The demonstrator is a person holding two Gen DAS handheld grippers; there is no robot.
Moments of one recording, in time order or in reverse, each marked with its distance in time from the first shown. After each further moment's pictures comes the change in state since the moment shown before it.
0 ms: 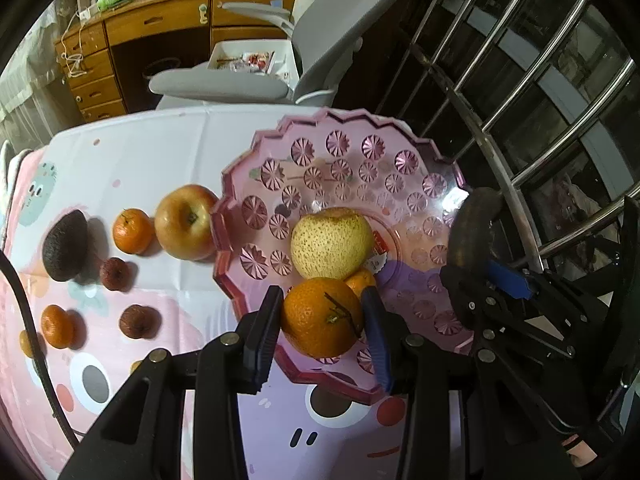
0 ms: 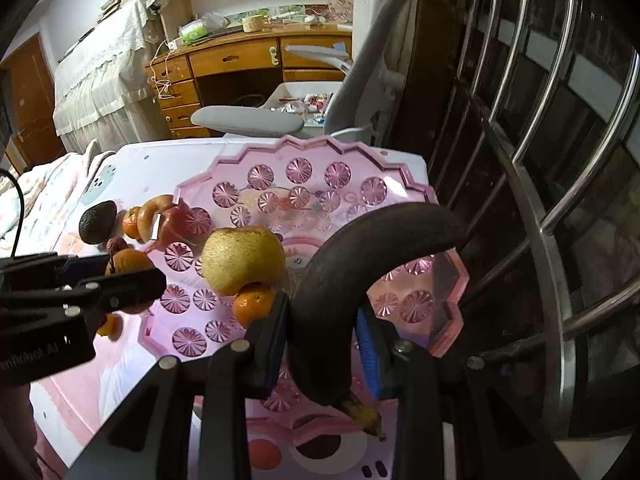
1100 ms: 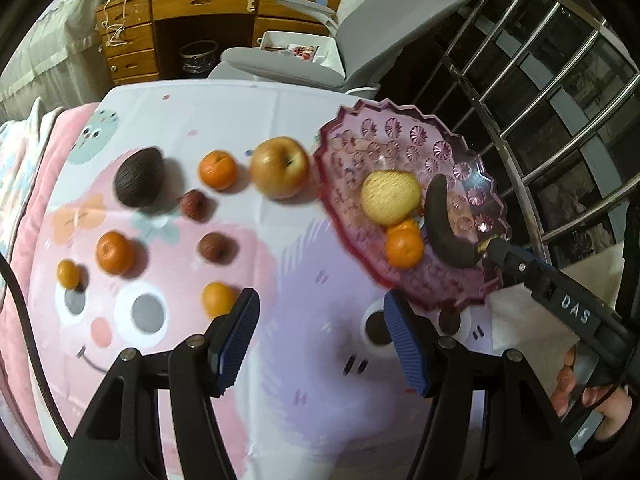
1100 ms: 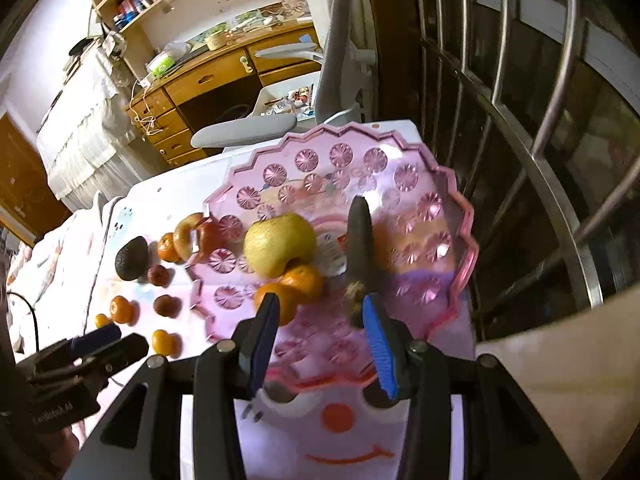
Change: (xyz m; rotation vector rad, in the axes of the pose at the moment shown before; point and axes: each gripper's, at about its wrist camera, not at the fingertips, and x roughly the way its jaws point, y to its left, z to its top) left arm -0.066 0.066 -0.058 -0.109 0.003 0.027; right arm -0.044 0.014 -0.017 0.271 0.041 0.083
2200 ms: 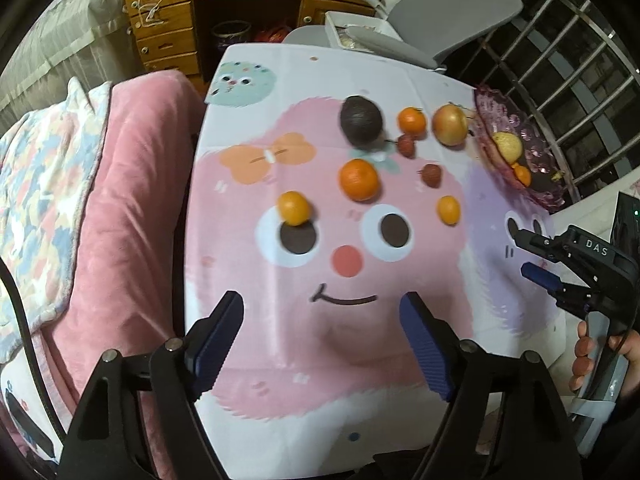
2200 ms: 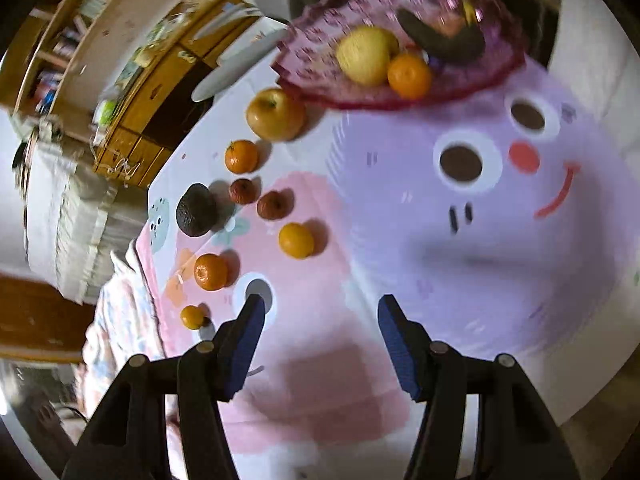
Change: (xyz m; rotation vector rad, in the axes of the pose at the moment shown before) left arm -0.084 0.261 -0.045 0.072 0.102 0.037; right arm 0.029 0.159 -0.119 0.577 0.163 0.075
